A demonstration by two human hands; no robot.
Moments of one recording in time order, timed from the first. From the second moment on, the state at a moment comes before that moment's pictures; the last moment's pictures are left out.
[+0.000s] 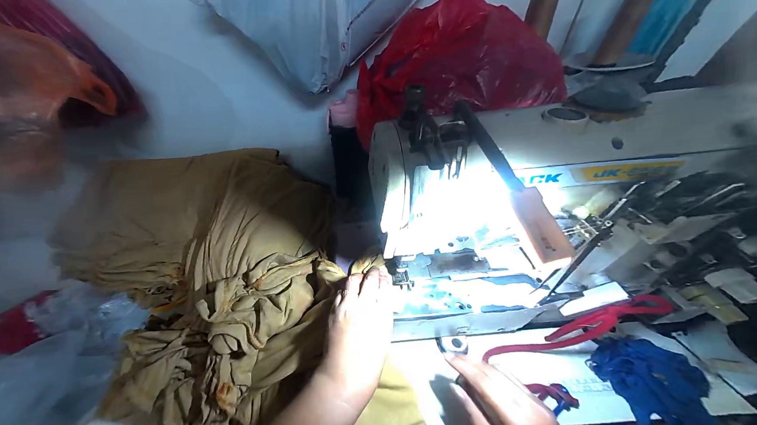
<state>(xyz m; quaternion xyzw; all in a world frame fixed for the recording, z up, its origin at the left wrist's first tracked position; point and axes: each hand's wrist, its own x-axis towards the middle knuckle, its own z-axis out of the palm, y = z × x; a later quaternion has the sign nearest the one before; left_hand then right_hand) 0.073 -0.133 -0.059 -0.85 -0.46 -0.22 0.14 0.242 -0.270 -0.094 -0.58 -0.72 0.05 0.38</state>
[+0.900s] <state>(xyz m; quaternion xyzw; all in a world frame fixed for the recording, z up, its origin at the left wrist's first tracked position) 0.072 -0.132 -0.047 -0.86 -0.47 -0.15 0.09 0.294 -0.327 -0.131 -0.71 -0.65 0.05 0.26</state>
